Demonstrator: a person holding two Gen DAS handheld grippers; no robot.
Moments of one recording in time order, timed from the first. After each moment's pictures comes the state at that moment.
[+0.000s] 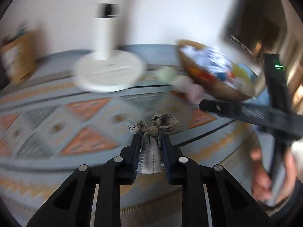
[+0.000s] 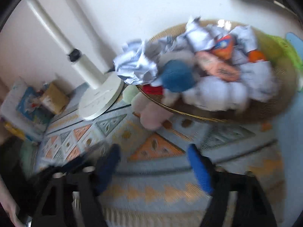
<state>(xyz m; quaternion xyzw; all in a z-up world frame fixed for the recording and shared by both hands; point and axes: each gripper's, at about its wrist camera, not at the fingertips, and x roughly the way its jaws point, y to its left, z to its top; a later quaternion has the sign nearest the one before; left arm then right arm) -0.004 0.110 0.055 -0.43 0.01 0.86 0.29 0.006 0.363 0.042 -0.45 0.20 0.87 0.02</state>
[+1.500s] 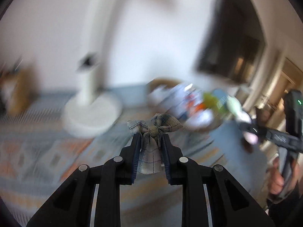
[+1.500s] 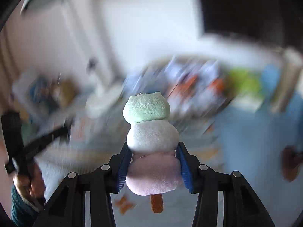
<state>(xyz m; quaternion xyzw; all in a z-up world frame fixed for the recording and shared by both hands) 0.016 0.160 0.142 -0.32 -0.01 0.87 0.38 0.118 0.441 0.157 -0.35 0.12 0.93 0.03</state>
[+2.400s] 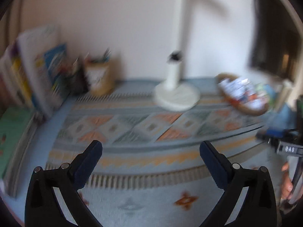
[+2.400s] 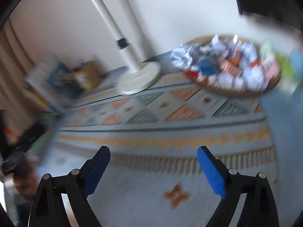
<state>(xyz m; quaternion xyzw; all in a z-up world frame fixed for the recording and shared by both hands) 0.059 0.009 0.105 -0.35 0.04 0.93 0.13 0.097 0.305 0.088 -0.39 0.06 0.92 0.01</state>
